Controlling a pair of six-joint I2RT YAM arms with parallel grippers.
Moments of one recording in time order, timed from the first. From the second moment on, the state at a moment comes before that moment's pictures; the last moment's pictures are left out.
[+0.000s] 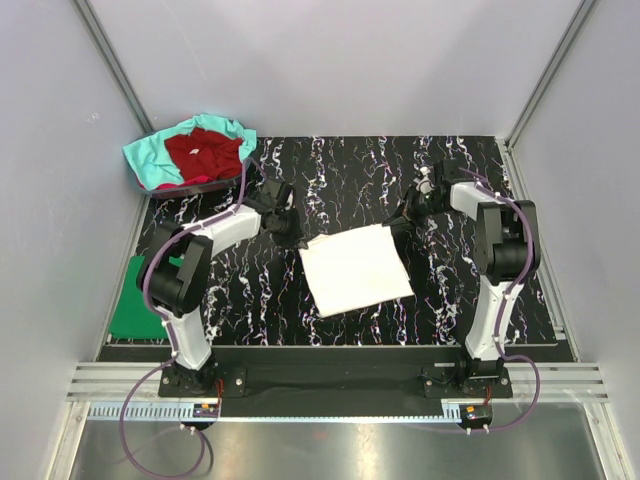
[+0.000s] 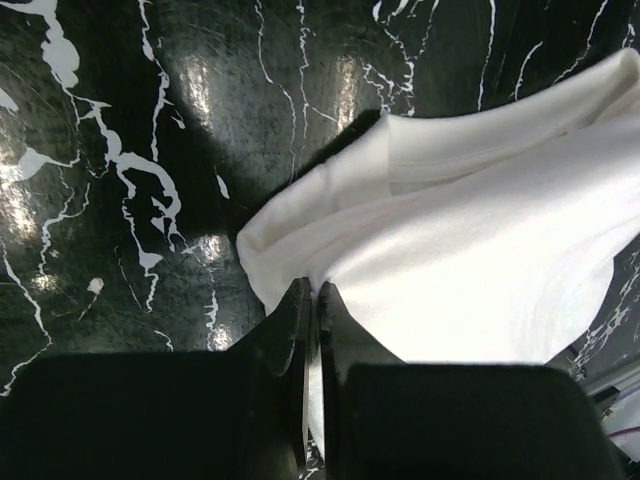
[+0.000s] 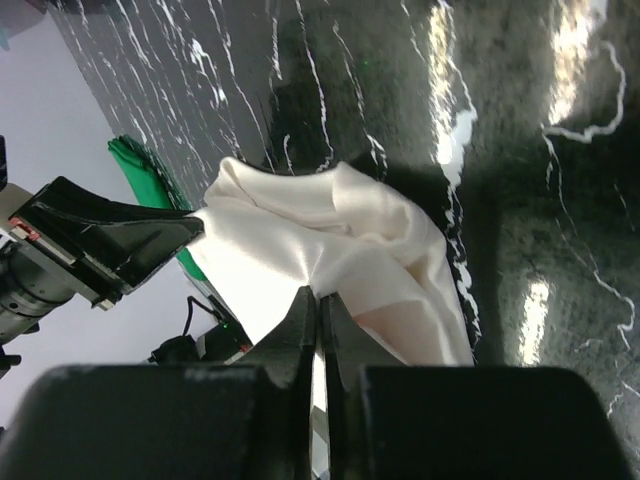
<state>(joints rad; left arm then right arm) -0.44 1.83 1.20 -0.41 0.22 -0.65 0.05 2.06 1.39 -0.48 -0.79 0.52</state>
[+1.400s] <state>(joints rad) -0.33 1.76 1.17 -0.21 0.41 -0.53 0.06 2.14 1.67 -0.72 -0.59 0.41</state>
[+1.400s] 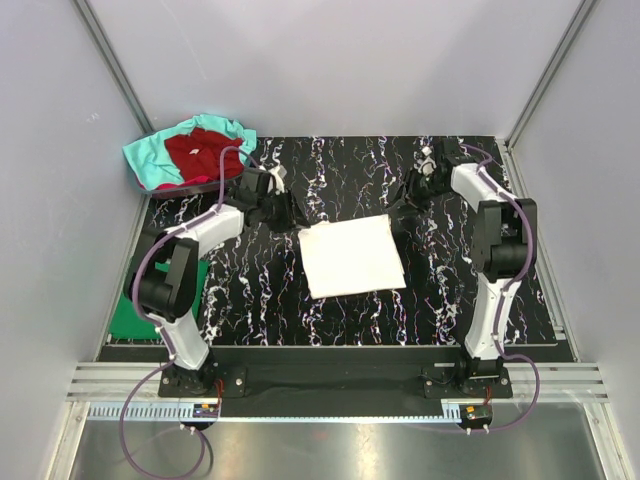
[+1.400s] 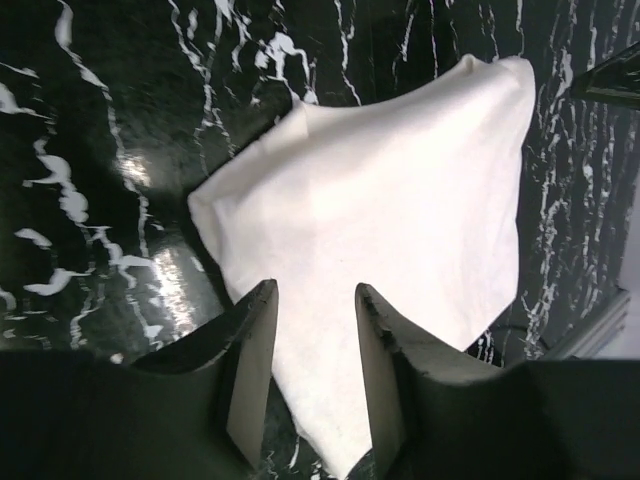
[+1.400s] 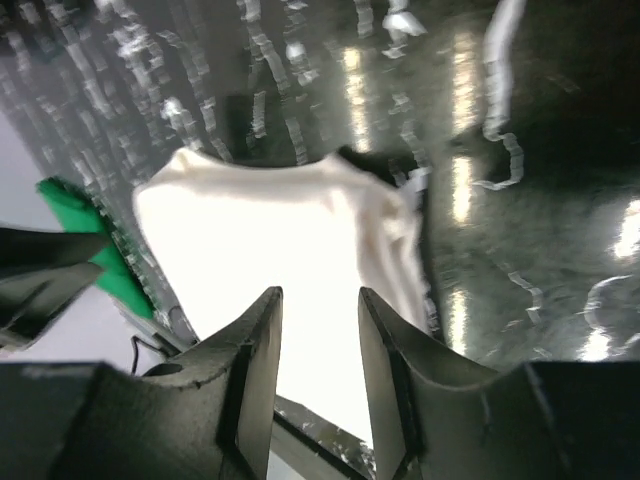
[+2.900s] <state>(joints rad) -0.53 1.66 0.70 0.22 0.54 -0.82 0.39 1.92 1.21 -0.43 -0.92 0.52</state>
